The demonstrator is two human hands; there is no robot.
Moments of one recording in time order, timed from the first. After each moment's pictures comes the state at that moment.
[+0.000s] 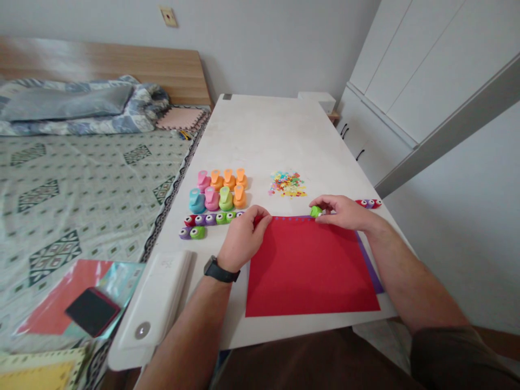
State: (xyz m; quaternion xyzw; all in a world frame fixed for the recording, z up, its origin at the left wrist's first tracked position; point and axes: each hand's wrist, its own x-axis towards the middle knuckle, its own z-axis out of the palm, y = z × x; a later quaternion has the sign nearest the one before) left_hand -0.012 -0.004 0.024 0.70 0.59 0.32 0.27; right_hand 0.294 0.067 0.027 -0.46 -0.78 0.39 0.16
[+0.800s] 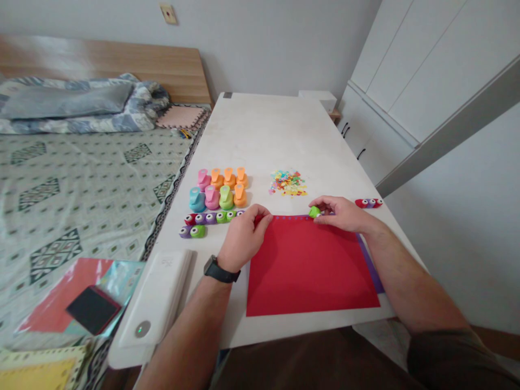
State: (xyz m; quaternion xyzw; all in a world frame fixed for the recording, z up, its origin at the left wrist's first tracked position) left_hand -0.011 -0.005 0.027 0.69 0.59 0.31 0.27; right_hand 0.291 0.063 0.014 -0.46 -0.75 0.42 0.19
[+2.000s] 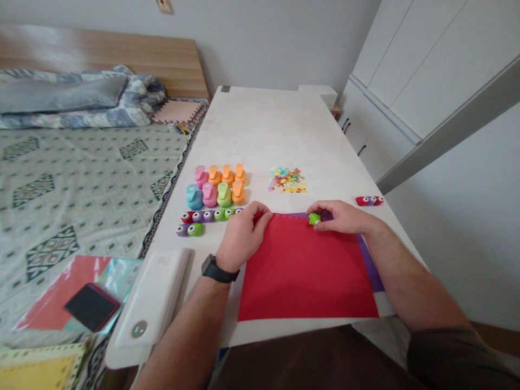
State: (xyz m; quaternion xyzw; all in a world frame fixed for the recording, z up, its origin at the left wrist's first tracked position) left_hand -0.010 -0.004 0.026 0.70 0.58 0.32 0.27; right_hand 0.289 0.060 0.019 -0.42 -0.78 0.45 0.10
